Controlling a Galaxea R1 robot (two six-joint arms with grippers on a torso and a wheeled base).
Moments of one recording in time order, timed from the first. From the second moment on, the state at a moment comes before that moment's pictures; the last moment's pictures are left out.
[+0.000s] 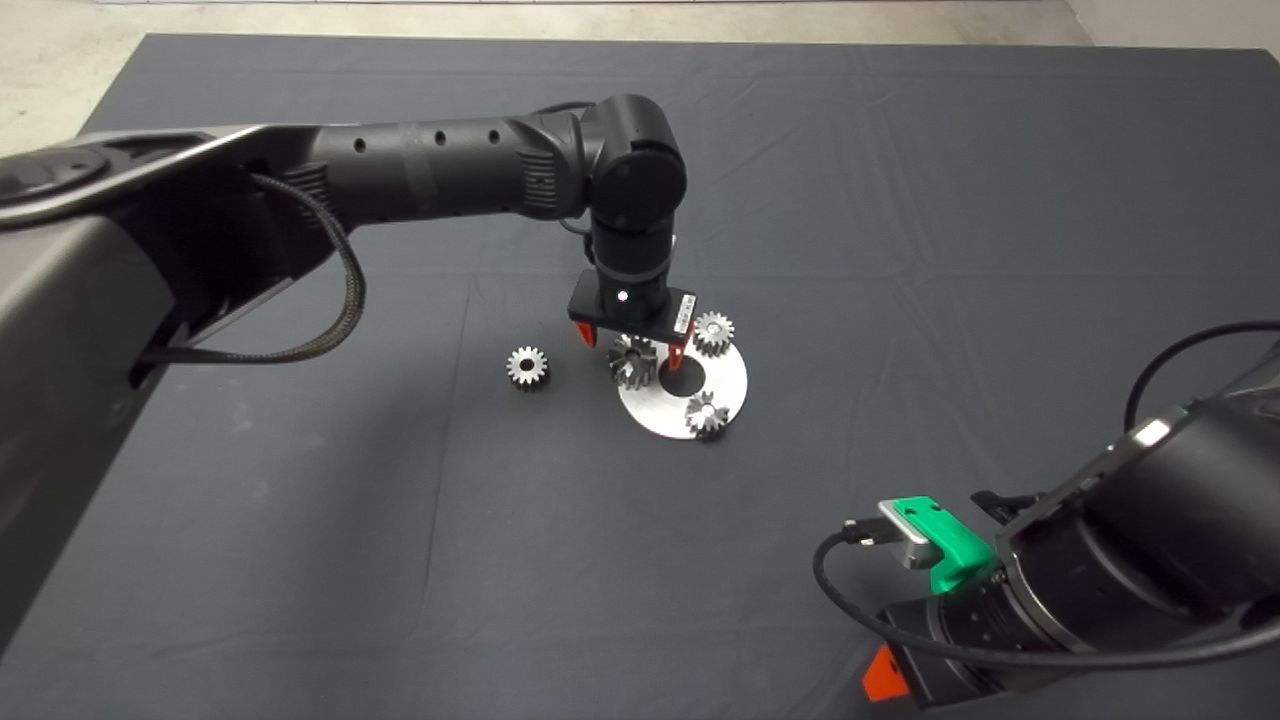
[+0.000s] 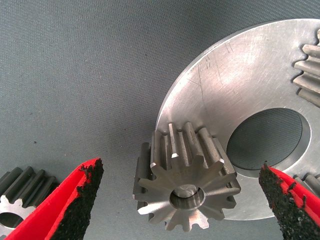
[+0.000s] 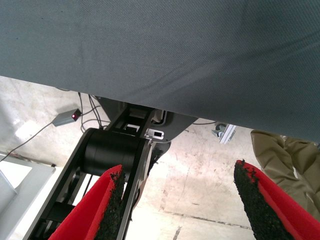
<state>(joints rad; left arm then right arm) -0.40 2.94 -1.53 0.28 1.47 -1.14 0.22 2.46 -0.42 -0.18 -1.53 1.90</state>
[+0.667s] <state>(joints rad) -0.36 2.94 -1.54 0.28 1.47 -1.14 0.22 2.45 -0.42 -0.18 -1.53 1.90</state>
